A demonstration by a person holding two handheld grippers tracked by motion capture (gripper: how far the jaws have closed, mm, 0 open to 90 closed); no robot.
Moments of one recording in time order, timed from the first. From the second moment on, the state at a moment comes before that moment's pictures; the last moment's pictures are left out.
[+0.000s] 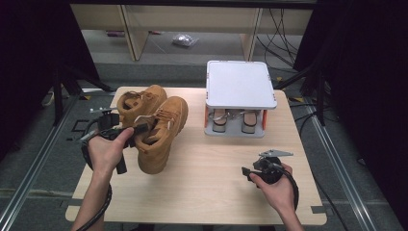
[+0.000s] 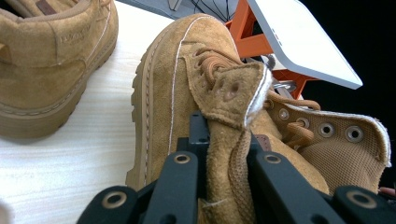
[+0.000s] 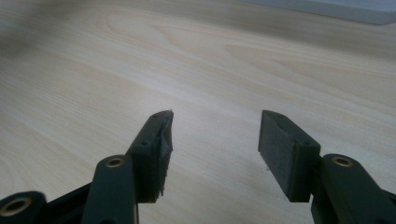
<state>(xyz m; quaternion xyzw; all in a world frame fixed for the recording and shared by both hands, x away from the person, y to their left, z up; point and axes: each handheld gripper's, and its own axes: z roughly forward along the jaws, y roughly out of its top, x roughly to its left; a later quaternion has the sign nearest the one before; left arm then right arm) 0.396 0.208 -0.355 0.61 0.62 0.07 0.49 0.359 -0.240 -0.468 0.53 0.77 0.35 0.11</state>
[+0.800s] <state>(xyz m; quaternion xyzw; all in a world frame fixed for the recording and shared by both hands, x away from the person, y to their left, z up) 0.422 0.197 -0.339 0.60 0.61 0.08 0.50 0.356 -0.238 -0.470 0.53 0.77 0.34 0.12</state>
